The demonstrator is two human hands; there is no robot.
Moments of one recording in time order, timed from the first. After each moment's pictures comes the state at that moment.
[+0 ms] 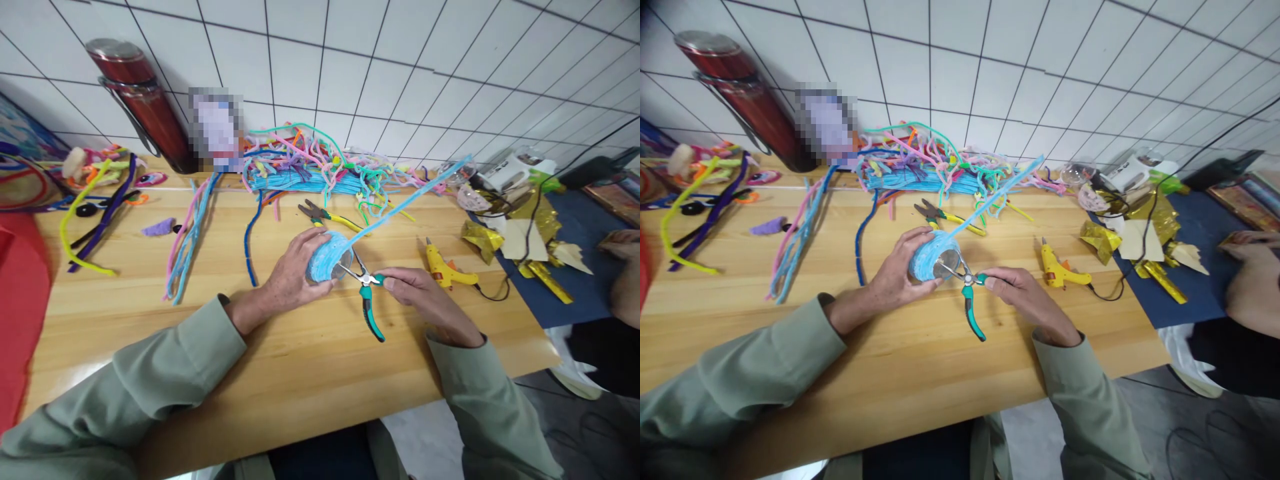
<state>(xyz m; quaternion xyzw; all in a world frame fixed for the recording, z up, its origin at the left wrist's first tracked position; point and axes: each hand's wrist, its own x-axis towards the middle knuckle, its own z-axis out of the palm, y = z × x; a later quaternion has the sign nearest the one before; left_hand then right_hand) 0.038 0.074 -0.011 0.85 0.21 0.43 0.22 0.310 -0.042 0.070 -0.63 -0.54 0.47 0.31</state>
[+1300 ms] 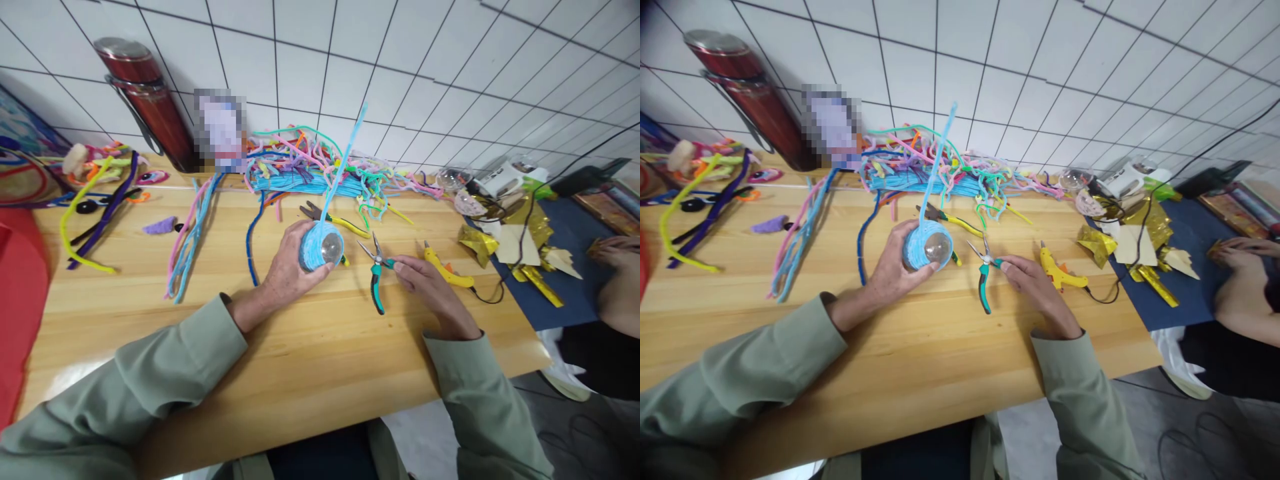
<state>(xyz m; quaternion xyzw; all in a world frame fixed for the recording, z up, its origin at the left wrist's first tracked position) 0.040 0.079 -0.016 0.79 0.30 0.49 0.22 0.338 -0.026 0.048 -0.66 -0.52 0.40 0.37</state>
